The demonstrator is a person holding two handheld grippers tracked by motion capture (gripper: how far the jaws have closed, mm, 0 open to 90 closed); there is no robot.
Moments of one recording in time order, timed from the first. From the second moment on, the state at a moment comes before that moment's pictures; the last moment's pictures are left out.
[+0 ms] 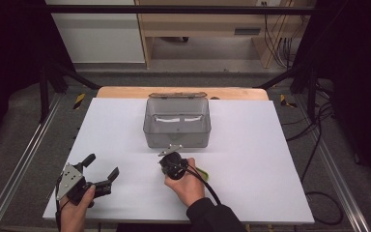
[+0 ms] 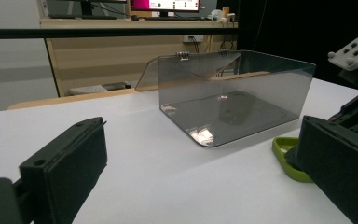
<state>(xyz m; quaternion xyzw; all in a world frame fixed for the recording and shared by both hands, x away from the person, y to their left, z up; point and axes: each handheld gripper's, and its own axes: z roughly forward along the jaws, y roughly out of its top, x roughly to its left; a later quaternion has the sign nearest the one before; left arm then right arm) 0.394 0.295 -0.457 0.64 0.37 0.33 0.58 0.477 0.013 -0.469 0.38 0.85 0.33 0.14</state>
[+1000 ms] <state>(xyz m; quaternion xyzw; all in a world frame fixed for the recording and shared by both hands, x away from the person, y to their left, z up) 0.394 0.295 -0.457 0.65 0.37 0.33 0.58 0.442 -0.062 -0.431 0.33 0.84 0.38 0.18</state>
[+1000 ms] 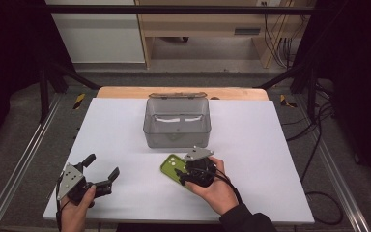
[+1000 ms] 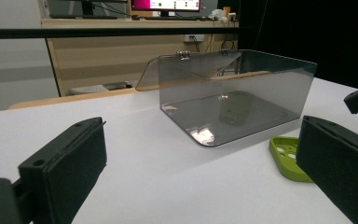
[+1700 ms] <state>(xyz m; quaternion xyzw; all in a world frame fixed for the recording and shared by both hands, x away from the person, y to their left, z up) 0.394 0.292 -0.457 0.65 0.37 0.33 0.58 0.411 -0.082 -0.466 0.31 0.87 0.36 0.12</state>
